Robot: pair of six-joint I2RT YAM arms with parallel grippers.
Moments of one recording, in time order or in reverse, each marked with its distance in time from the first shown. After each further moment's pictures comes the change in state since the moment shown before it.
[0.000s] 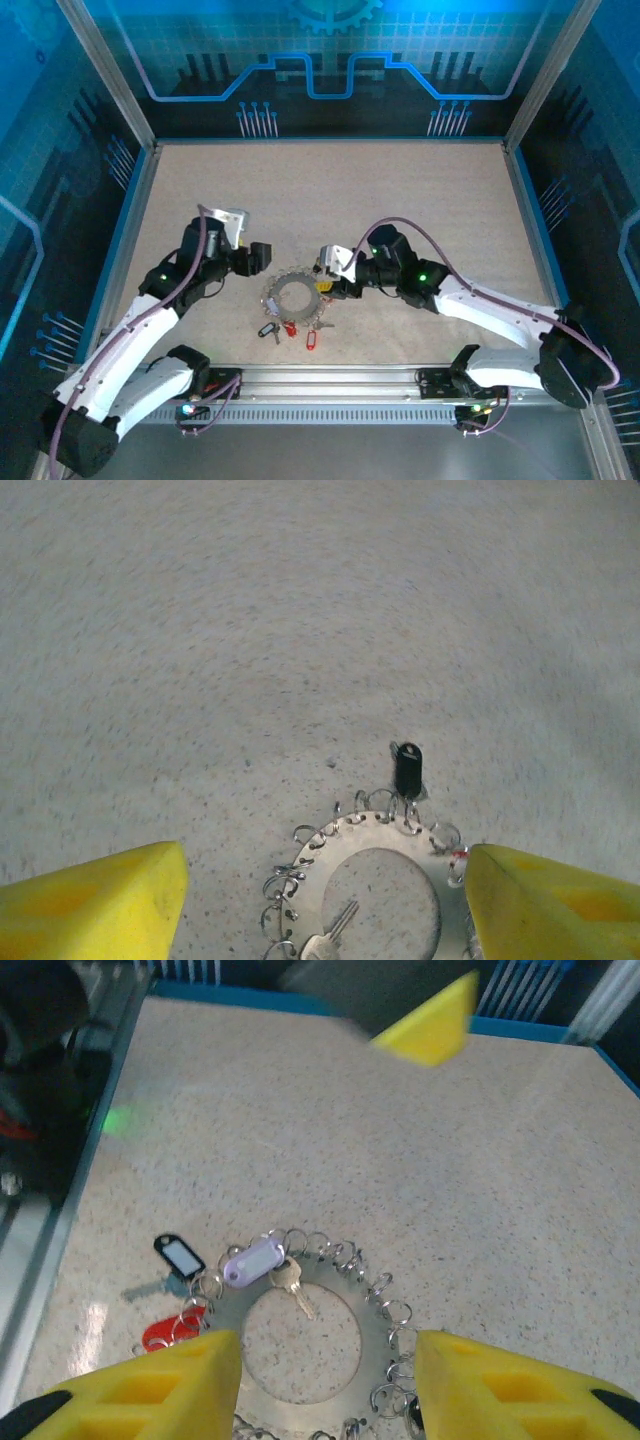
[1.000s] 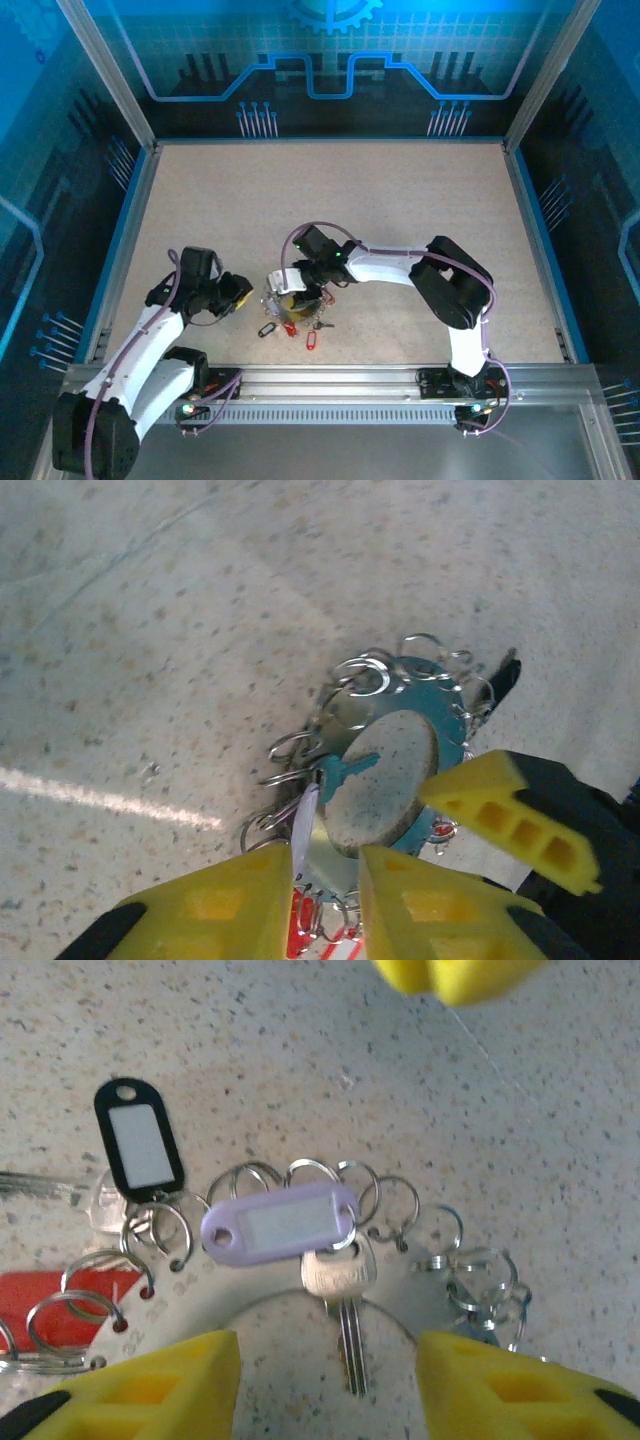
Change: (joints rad) left arm 0.213 -0.014 -0.311 -0.074 0.309 -0.718; right arm 0.086 0.700 0.433 -0.194 -0.026 -0.408
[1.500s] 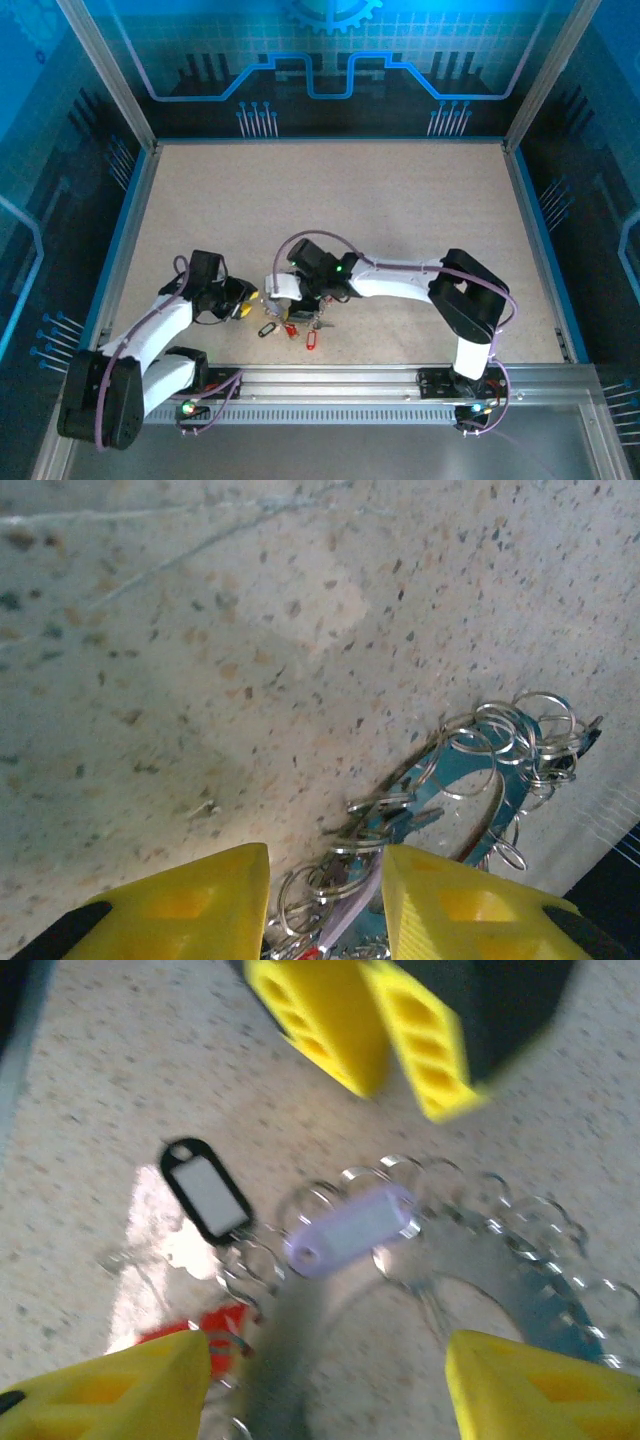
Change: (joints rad) left arm 0.010 0.207 -0.063 0.176 0.032 -0.163; right arm 0.133 -0.120 -0.050 -0.051 0.188 0.381
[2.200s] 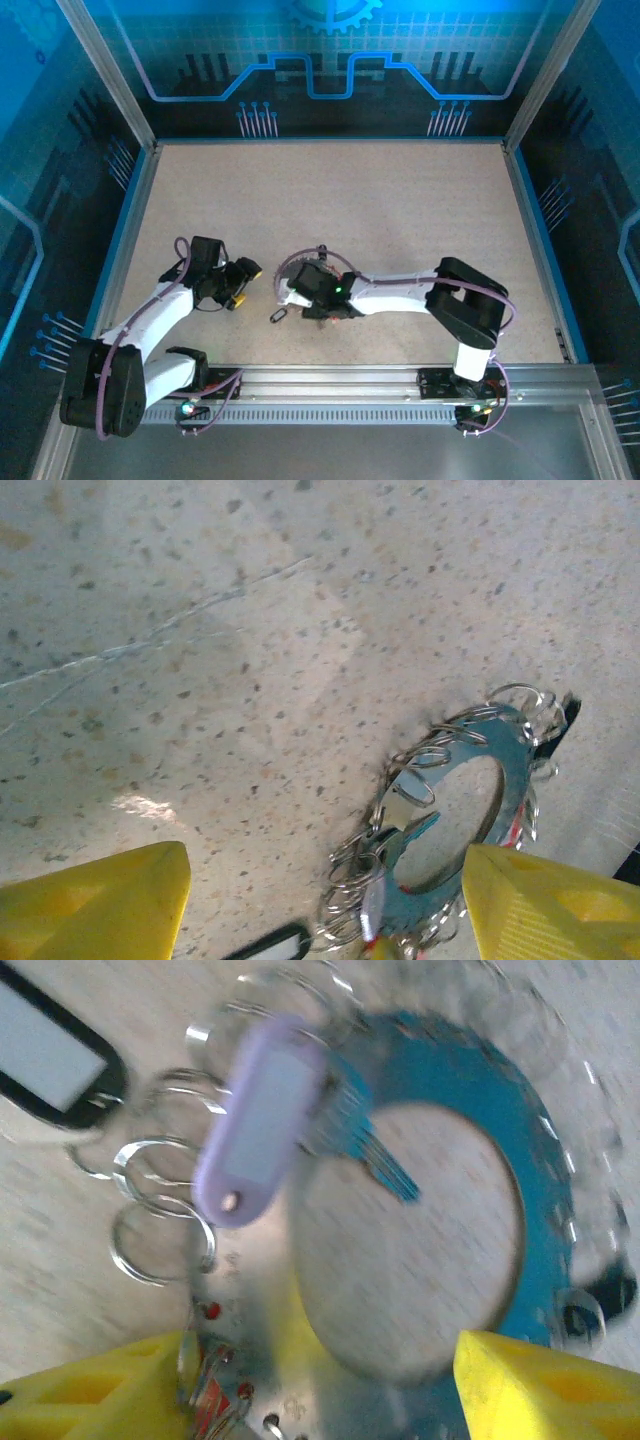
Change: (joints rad) left arm 0.001 0.048 0.111 0.002 -0.064 0.115; right arm 0.047 -0.029 -0.127 -0.006 0.598 0.103
